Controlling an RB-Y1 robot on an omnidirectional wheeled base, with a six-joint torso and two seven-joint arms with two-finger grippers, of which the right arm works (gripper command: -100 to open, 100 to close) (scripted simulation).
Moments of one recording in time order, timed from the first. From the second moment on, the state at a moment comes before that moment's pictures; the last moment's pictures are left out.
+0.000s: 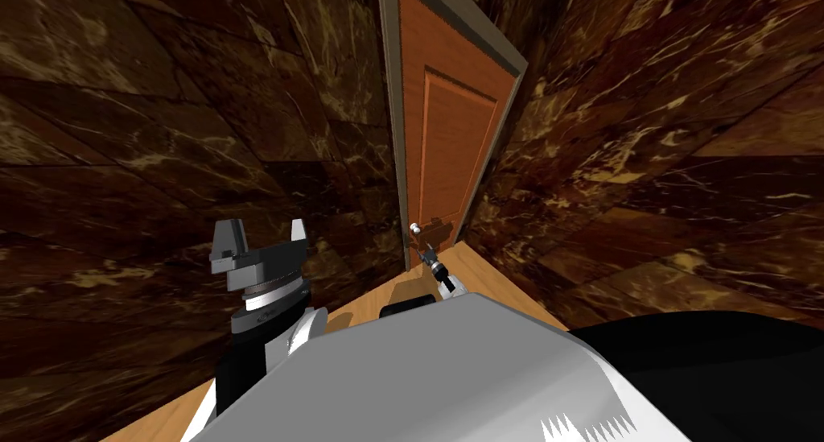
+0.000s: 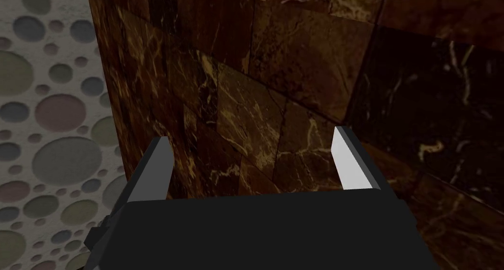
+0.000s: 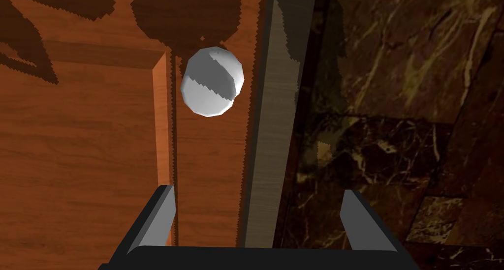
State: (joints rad) arm -0.04 -0.02 -0.06 -0.81 0.50 -0.79 1.25
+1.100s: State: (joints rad) arm -0.11 -0.02 -0.27 -0.73 0.48 -0.80 1.30
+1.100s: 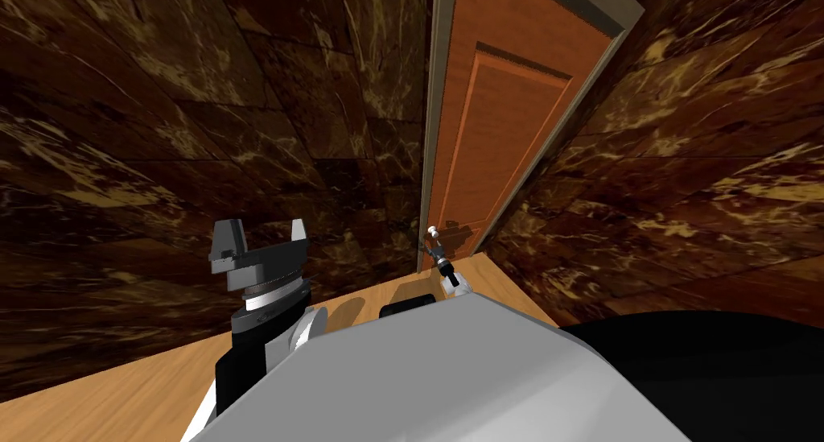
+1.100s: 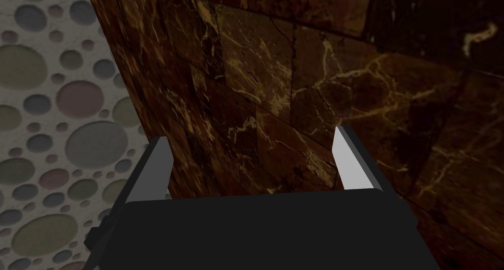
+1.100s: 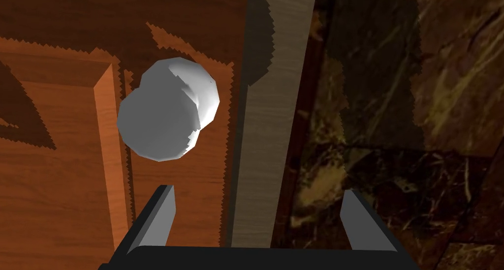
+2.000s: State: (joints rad) arm -0.14 0.05 -0.40 -0.66 0.46 -0.80 1.33
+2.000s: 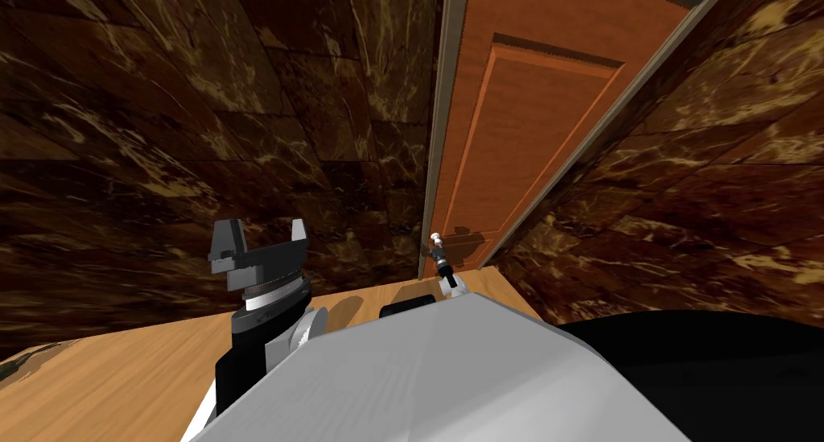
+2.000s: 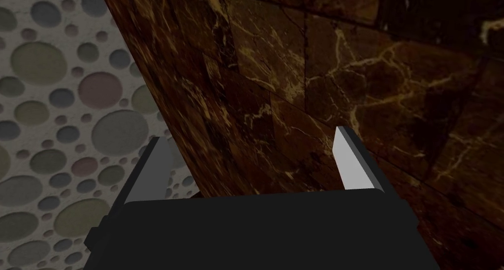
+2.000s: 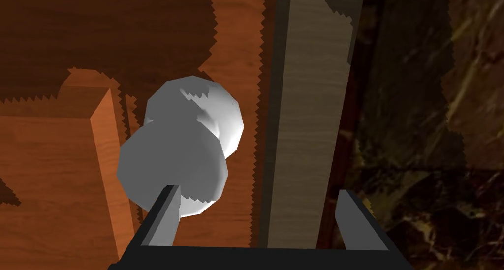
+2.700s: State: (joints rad) arm -0.14 0.05 -0.41 -0.66 0.46 -0.81 1.34
